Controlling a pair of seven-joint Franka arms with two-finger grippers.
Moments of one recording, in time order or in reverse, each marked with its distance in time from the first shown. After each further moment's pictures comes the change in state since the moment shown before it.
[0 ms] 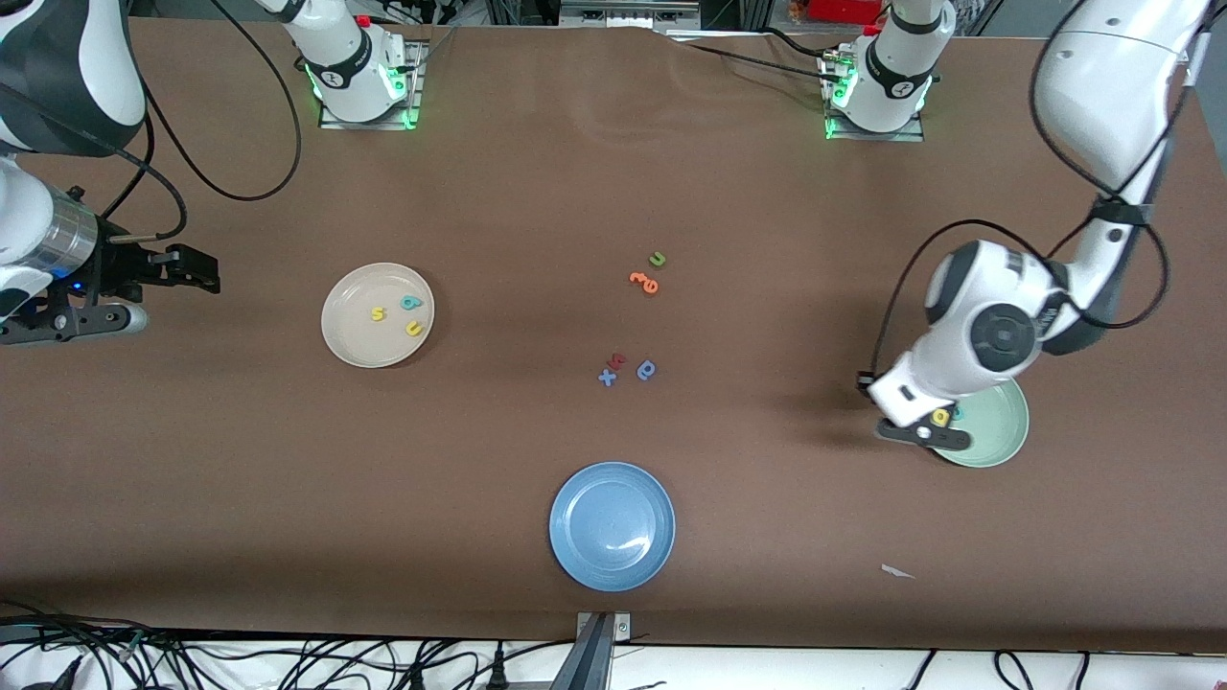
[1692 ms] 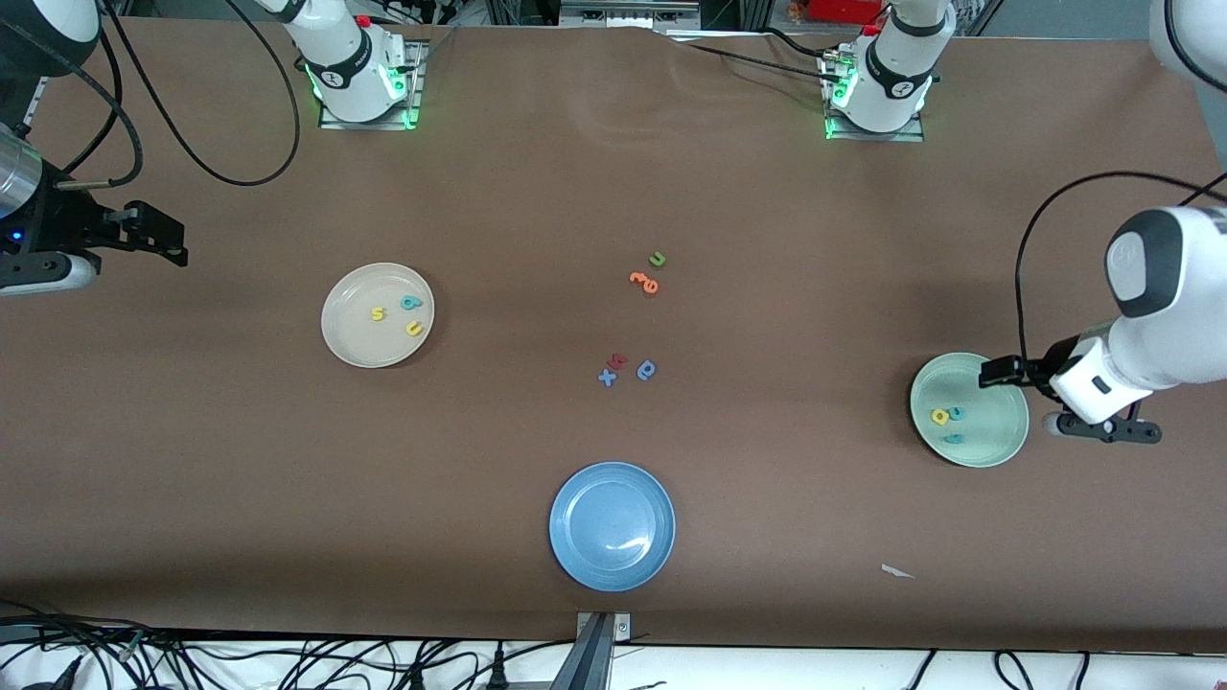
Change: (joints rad) left arm 0.003 -0.186 0.188 0.074 -0.260 -0.243 0.265; right arm 0.006 -0.078 -0.010 0.025 0.002 -0.045 0.010
